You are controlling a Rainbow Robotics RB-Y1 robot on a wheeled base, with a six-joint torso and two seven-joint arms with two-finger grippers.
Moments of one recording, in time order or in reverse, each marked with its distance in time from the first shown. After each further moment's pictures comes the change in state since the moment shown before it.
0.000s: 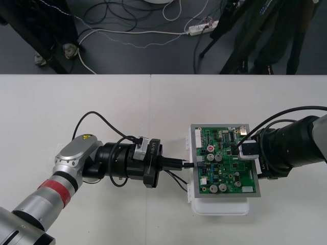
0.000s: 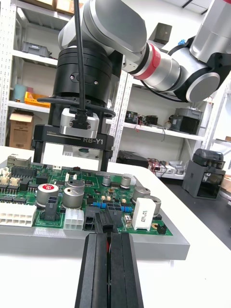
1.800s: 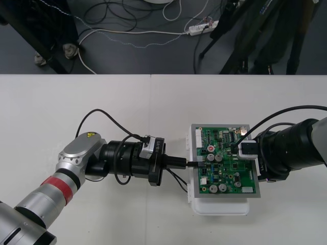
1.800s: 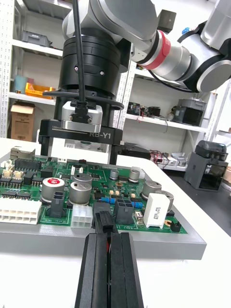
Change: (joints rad) right arm 0.016 0.007 0.000 0.000 0.008 0.000 -0.082; left arm -0.022 0.000 -0.040 0.001 0.000 0.059 0.001
